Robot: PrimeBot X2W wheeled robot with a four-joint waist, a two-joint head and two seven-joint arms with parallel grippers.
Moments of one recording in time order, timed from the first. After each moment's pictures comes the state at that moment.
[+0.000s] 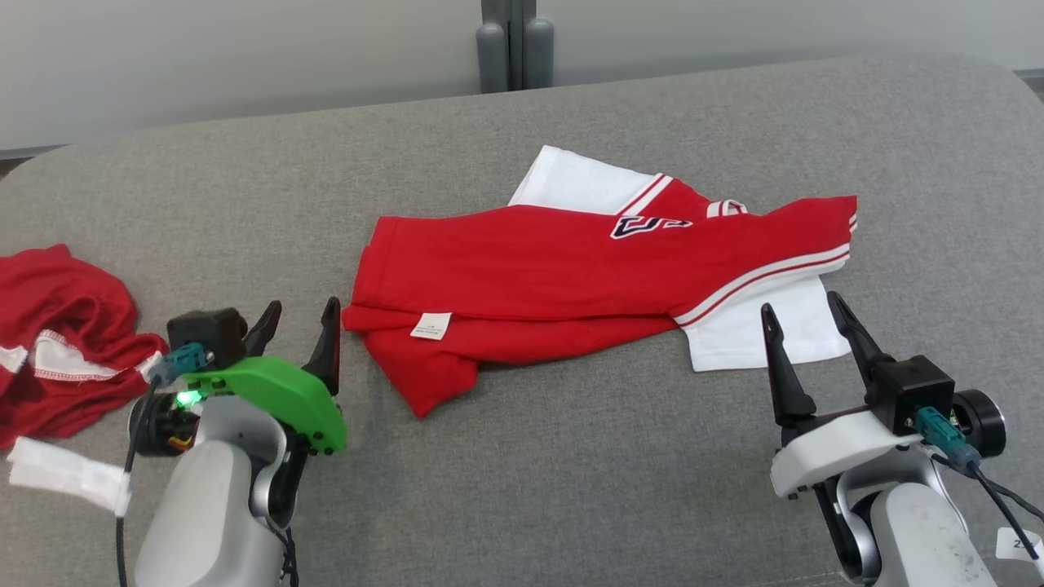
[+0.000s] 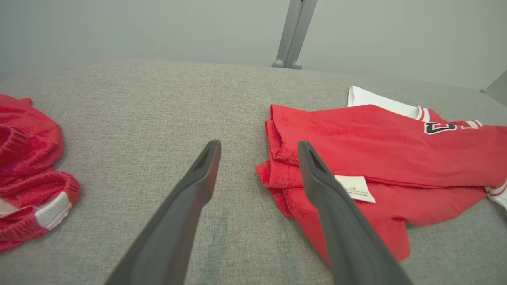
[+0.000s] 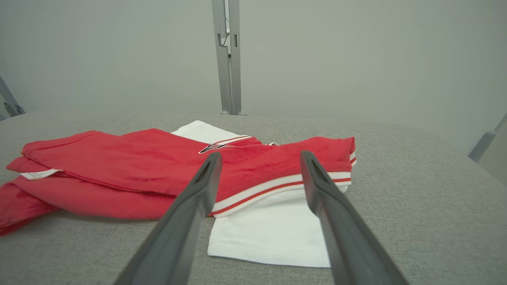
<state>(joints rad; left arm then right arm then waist) -0.37 0.10 -0.10 0.49 -0.35 -0.13 0.03 -0.12 -0.06 0.02 0.15 0.03 0.13 -0.17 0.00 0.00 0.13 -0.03</state>
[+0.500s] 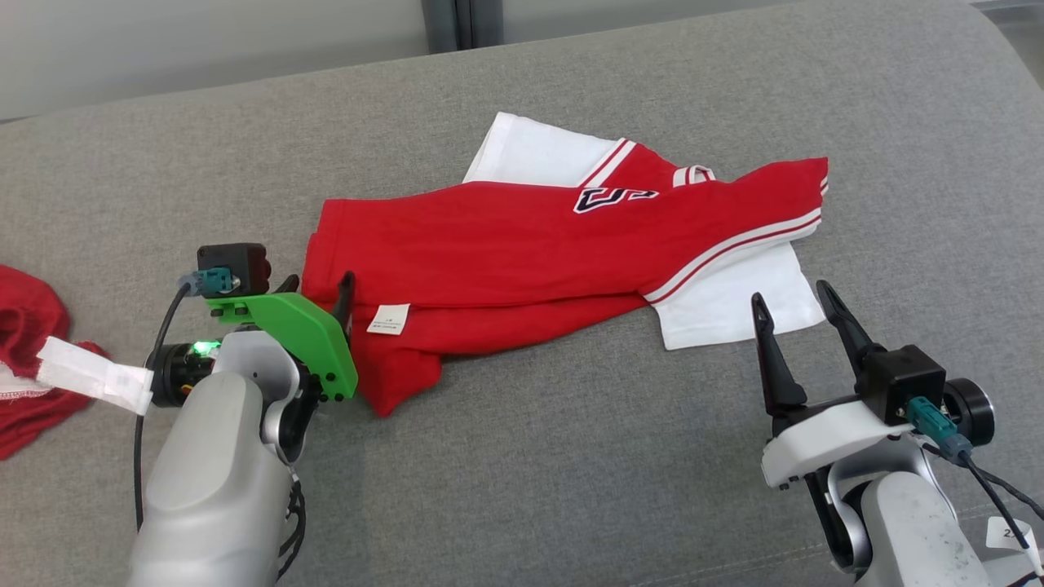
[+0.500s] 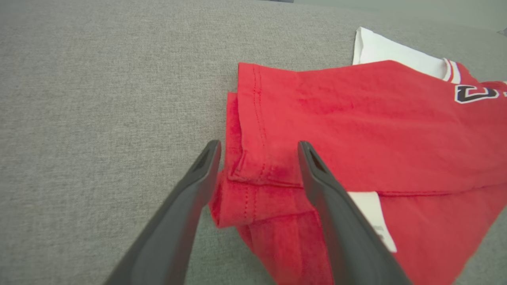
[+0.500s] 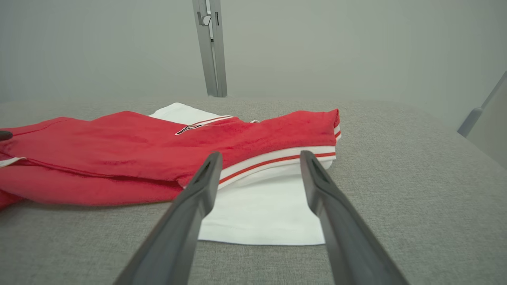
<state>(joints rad) -0.61 0.08 -0.15 0.77 -0.37 -0.11 0.16 -0.16 -0.05 0.04 0.18 0.03 0.13 -0.18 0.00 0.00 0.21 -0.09</state>
